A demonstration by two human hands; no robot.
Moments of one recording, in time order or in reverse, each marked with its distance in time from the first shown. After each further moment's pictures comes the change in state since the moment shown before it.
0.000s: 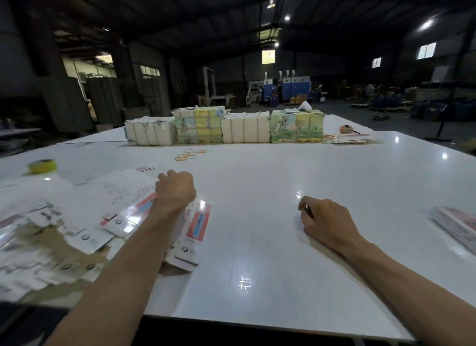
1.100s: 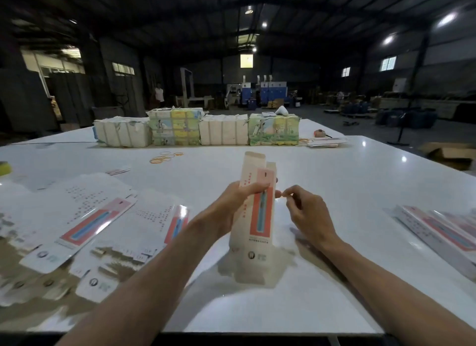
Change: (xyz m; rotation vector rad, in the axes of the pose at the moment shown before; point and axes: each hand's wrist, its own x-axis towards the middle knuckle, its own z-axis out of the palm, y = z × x) left_hand -0.052 0.119 0.036 -1.432 -0.679 0.522; right_hand 0.002 -0.001 -0.009 0.345 0.299 0.047
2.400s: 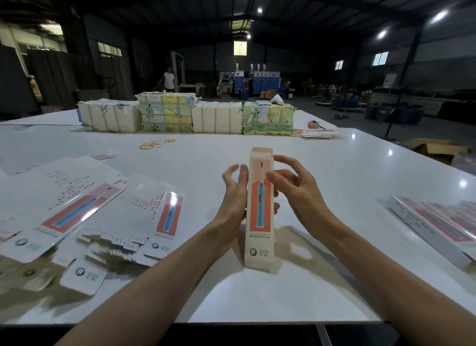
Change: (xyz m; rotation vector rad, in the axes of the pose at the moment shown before) left_hand 0.002 -0.031 0.030 -0.242 0.243 0.107; right_hand 0.007 -0.037 -0.007 0.900 -0.192 0.173
